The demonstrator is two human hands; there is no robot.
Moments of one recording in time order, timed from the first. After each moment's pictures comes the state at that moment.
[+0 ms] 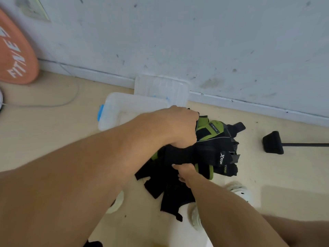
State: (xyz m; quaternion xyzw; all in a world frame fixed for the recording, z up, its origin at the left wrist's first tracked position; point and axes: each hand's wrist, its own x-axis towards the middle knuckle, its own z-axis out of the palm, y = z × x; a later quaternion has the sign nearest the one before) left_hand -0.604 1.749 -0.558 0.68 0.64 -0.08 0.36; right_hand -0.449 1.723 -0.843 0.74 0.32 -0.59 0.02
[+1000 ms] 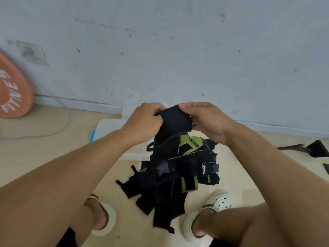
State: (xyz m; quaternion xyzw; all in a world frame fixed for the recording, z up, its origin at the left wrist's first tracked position) left_hand -0.635 1.726 -0.527 0.55 0.66 0.33 0.38; right_hand -0.447 1.789 -0.502 0.50 0.57 -0.62 -0.19
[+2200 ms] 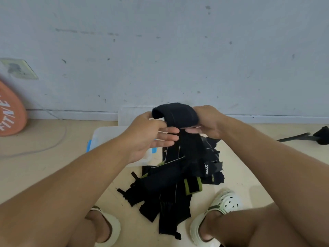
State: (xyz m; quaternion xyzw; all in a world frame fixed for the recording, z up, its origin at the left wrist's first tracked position) left_hand -0.603 1.731 -0.512 0.29 0.59 0.40 0.64; right_hand -0.424 1.834 -0.542 0.60 0.45 -0.63 -0.20
